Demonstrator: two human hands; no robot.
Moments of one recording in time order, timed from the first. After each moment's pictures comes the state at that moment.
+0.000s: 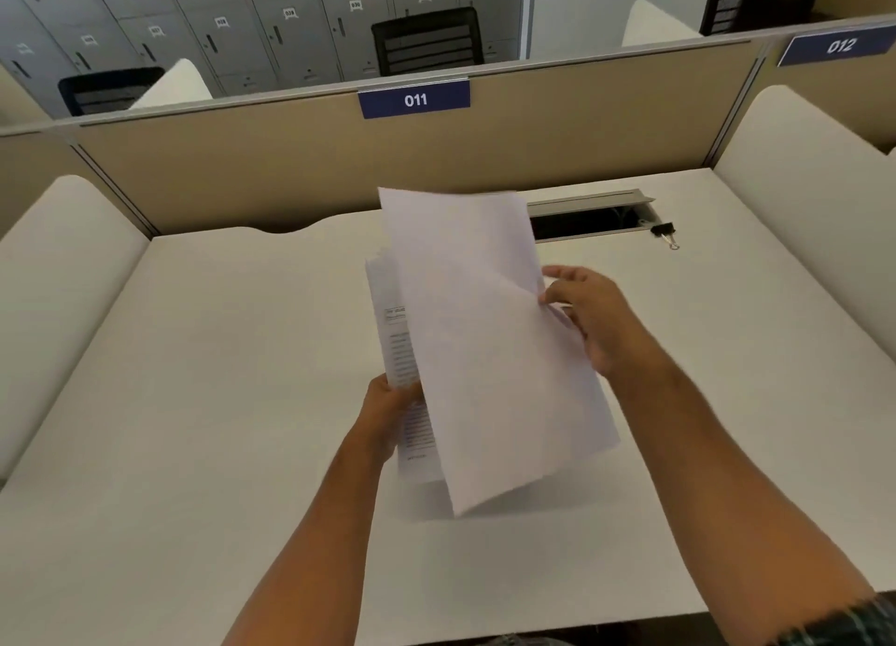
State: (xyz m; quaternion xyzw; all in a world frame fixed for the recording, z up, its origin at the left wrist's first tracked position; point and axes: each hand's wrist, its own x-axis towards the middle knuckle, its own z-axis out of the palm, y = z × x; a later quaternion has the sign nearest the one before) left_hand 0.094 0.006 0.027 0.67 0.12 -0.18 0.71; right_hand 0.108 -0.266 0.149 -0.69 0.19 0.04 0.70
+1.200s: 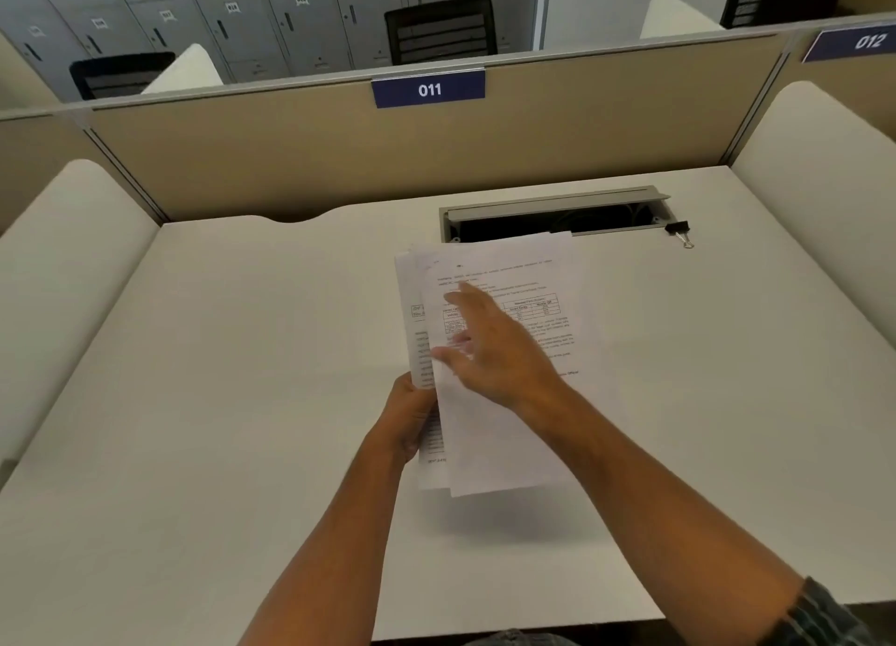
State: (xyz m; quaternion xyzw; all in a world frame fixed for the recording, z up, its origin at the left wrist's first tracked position) left_hand 0.081 -0.013 0.033 0.63 0.09 -0.20 0.74; right_hand 0.085 -0.166 0.126 -0.94 -0.12 -0.02 0.32
